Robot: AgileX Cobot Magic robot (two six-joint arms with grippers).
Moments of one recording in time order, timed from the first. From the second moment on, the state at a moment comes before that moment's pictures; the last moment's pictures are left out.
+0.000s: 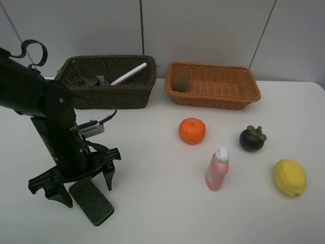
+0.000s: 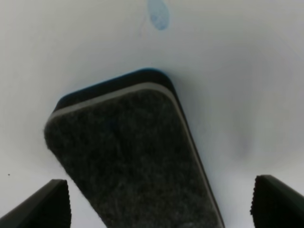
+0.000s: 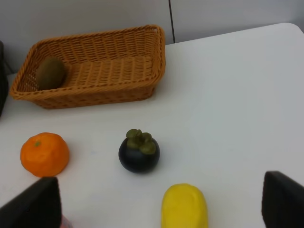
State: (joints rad) left arm -0.56 1.83 -0.74 -0.28 0.62 -0.80; right arm -0.10 0.00 -0.52 0.06 1.06 0.06
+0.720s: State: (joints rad) left arm -0.56 1.90 -0.78 -0.29 0.70 -0.74; right arm -0.10 0.00 -0.52 0.06 1.06 0.06
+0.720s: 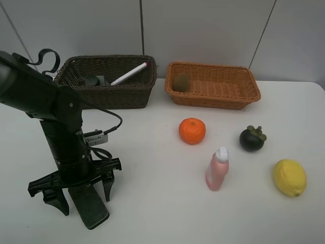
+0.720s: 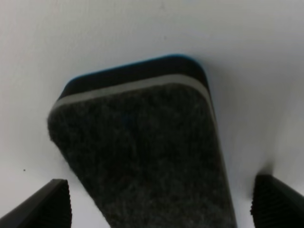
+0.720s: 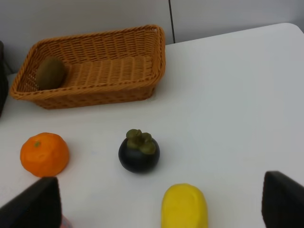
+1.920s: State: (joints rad) left arm -0.43 1.82 -1.45 -0.22 0.85 -0.38; right arm -0.10 0.00 -0.52 0.06 1.06 0.06
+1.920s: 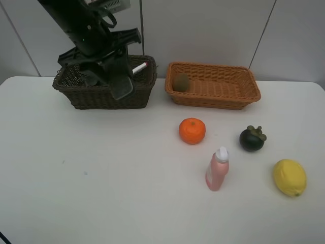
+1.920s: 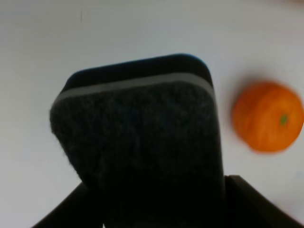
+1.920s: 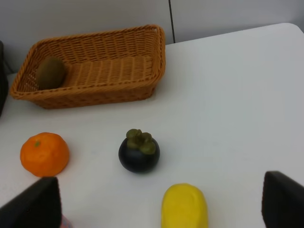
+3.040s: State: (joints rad) left arm -0.26 2.47 -2.31 -0.08 0.94 -0.13; right arm -0.10 0.00 -0.52 0.06 1.06 0.06
